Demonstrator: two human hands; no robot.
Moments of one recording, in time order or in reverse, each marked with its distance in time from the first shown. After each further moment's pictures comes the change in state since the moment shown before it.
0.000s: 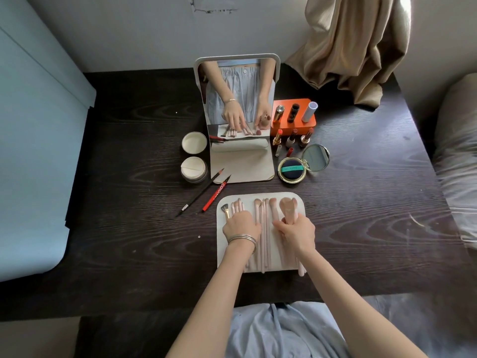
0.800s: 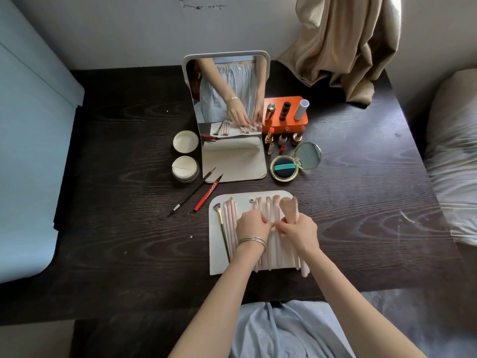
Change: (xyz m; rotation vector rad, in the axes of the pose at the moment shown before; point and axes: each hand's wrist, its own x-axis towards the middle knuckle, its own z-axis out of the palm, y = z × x) left_hand -0.002 0.028 0.020 -0.302 -0.039 0.087; right_hand -0.002 0.001 -0.022 -0.003 -0.018 -0.001
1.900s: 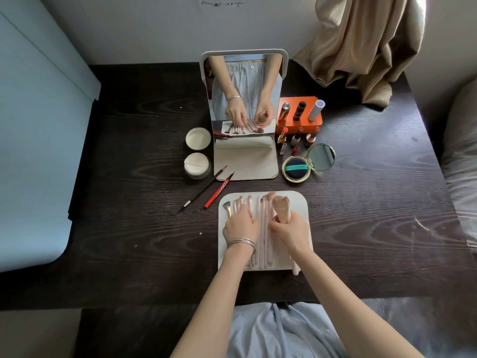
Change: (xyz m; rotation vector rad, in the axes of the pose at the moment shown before) left_hand -0.002 -0.030 -0.025 0.128 0.133 -0.067; right_hand -0.007 -0.013 0.033 -0.022 -0.040 -0.083
